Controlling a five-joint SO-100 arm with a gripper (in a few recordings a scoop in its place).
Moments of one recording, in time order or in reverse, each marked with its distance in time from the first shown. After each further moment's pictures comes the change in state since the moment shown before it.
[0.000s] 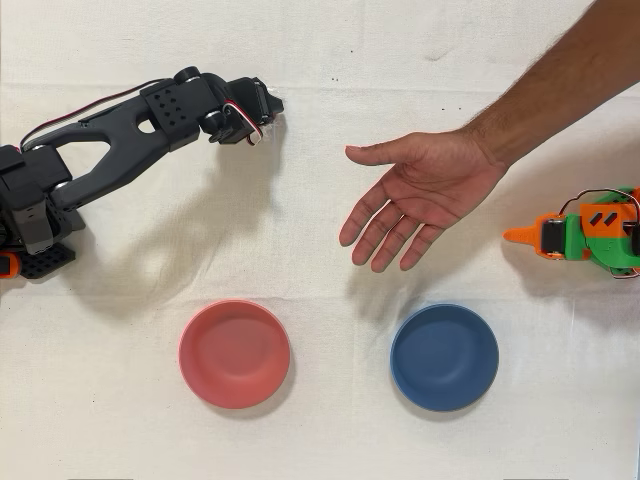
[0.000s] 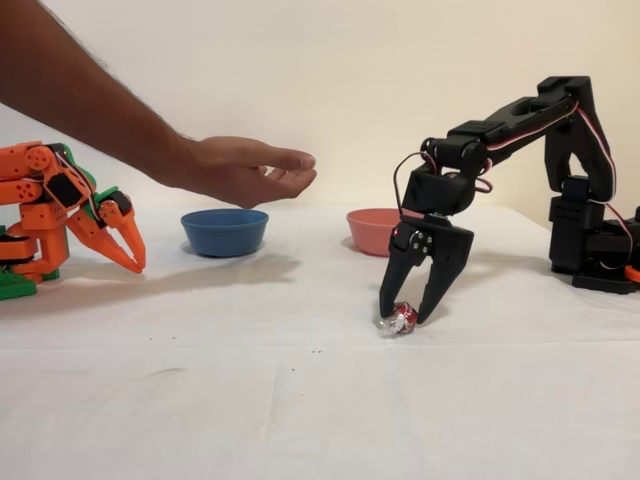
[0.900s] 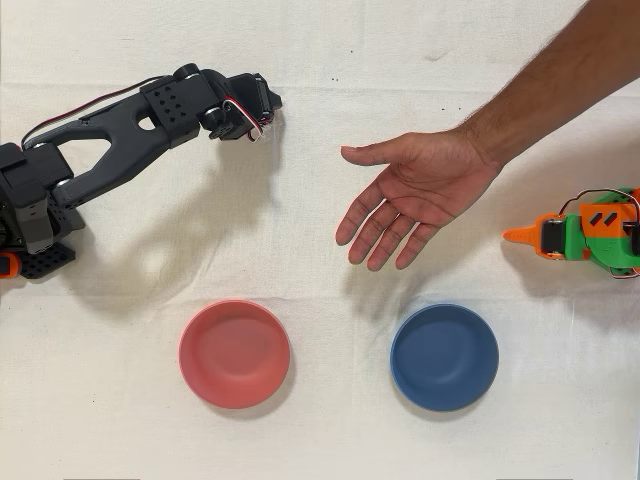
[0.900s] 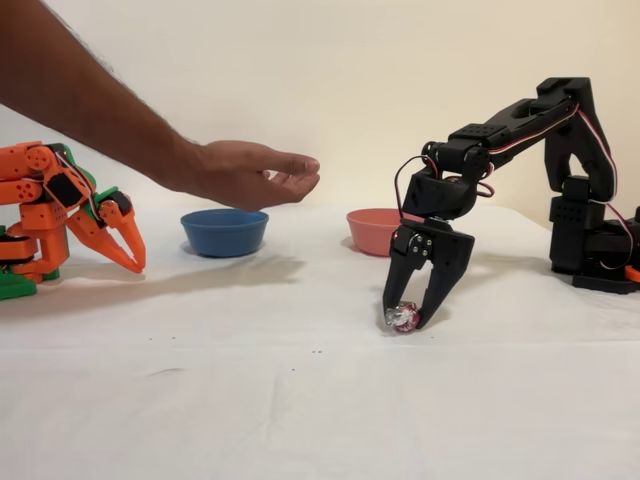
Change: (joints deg) arm -0.3 -1.1 -0.4 -1.0 1.2
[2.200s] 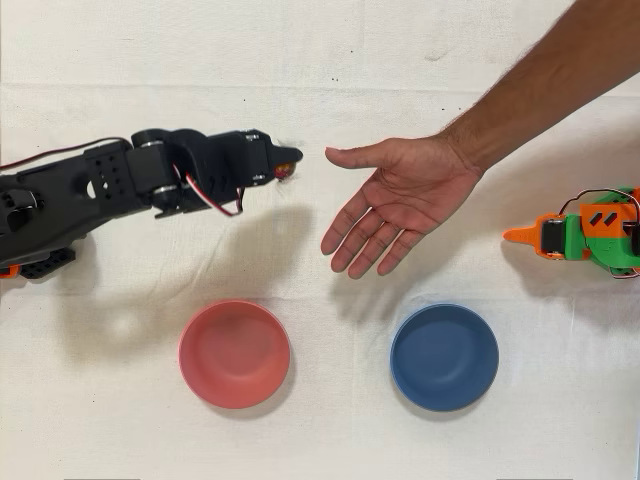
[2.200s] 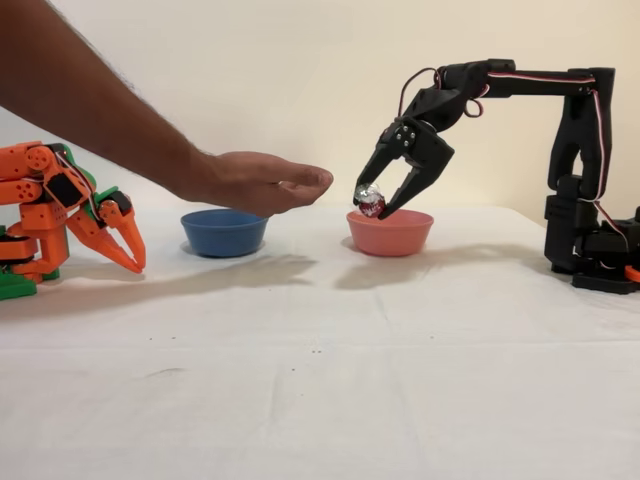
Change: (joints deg) arm 16.1 29.5 9.5 1.4 -9.8
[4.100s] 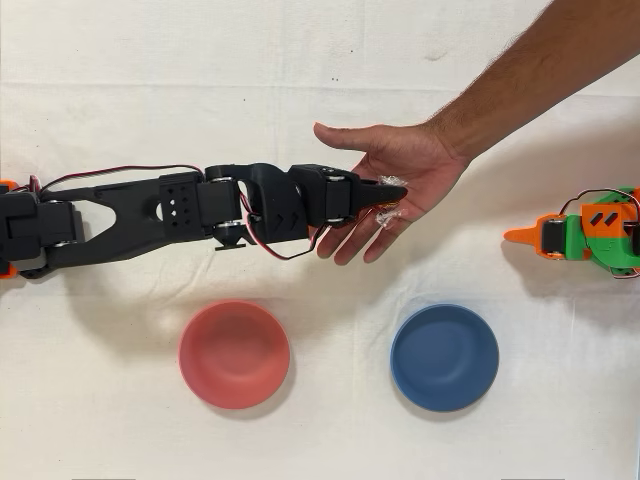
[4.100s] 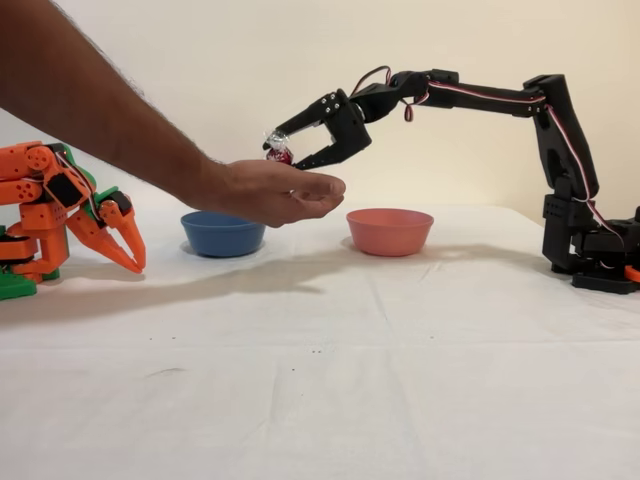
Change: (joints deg) arm 7.8 -25.5 -30.9 -18.6 5.4
